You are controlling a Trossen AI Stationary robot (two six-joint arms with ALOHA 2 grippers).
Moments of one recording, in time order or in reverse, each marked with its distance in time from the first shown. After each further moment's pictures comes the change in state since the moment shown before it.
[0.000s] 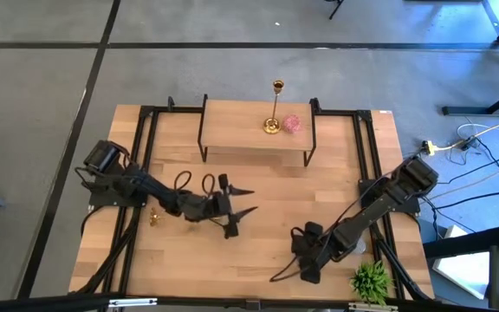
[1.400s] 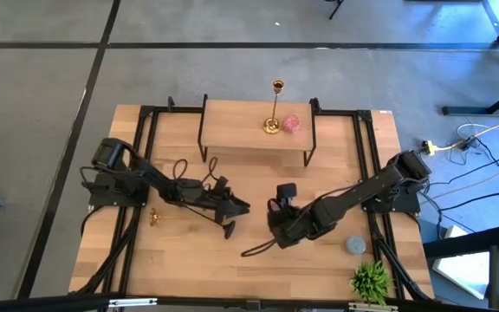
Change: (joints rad) left arm 0.162 0.044 -0.184 0.164 0.566 -1.085; right arm -0.232 0.000 0.383 -0.400 0.460 -0.739
